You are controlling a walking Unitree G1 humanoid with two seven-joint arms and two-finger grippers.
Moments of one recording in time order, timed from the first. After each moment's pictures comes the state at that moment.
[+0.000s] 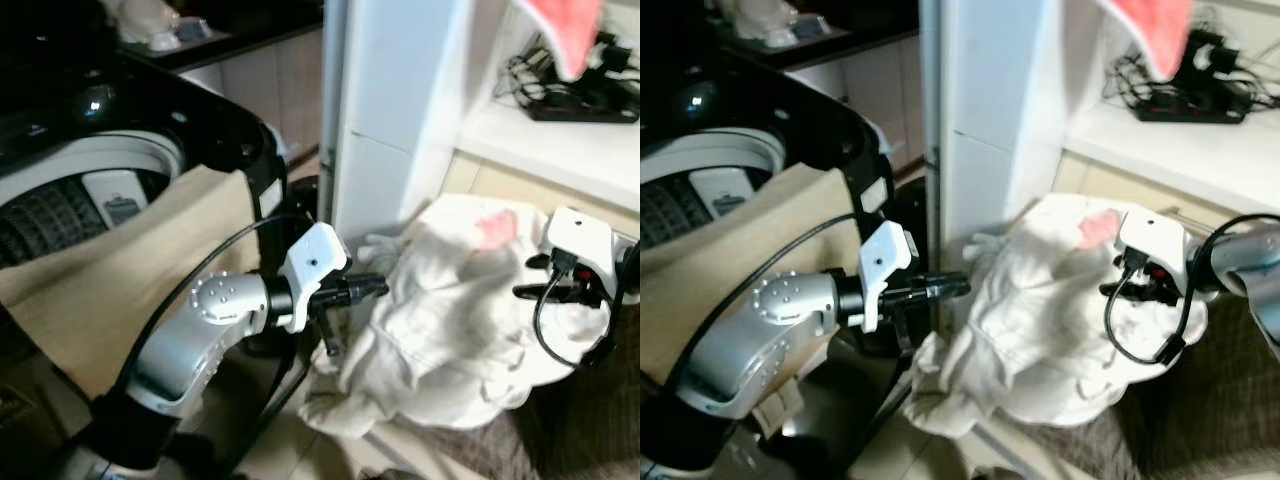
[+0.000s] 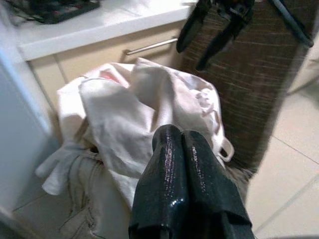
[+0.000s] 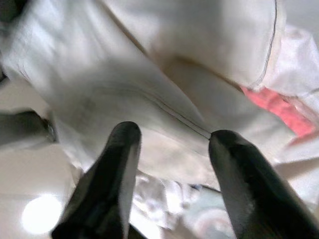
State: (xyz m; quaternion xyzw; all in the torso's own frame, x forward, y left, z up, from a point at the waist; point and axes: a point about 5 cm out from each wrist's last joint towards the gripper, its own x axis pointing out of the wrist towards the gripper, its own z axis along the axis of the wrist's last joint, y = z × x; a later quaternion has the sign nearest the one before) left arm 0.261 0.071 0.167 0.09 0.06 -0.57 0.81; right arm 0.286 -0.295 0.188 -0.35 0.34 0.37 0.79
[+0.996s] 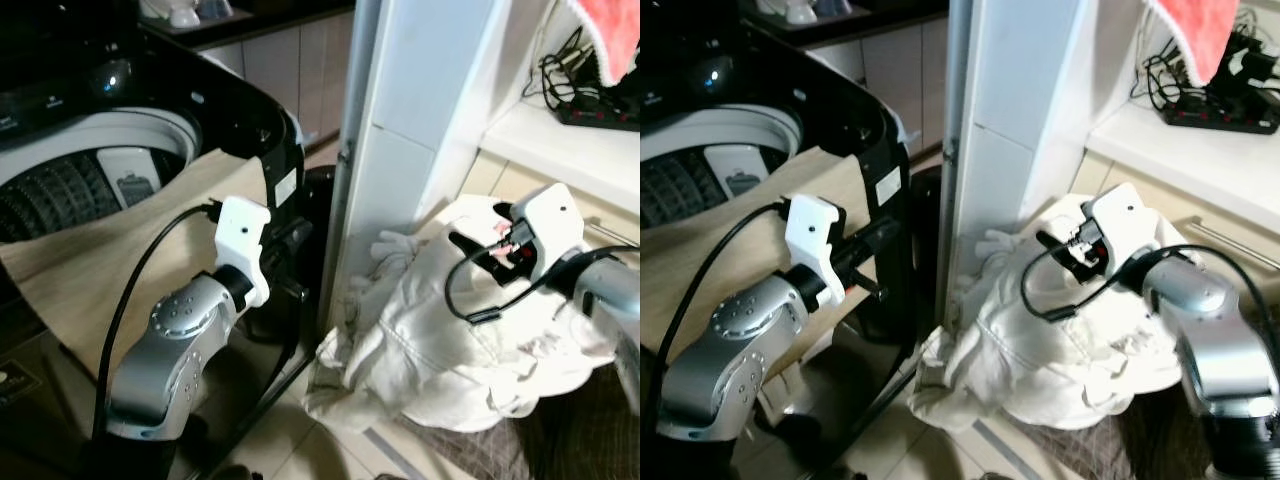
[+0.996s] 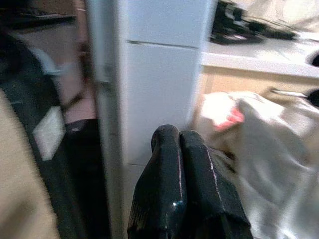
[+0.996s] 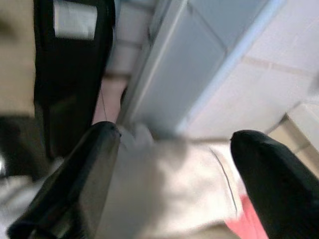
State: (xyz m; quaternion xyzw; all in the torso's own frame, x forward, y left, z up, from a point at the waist) left arm 0.272 0.111 0.166 0.00 0.03 -0.31 0.95; right arm 0.286 -0.230 0.181 -0.22 0.11 0.24 0.94
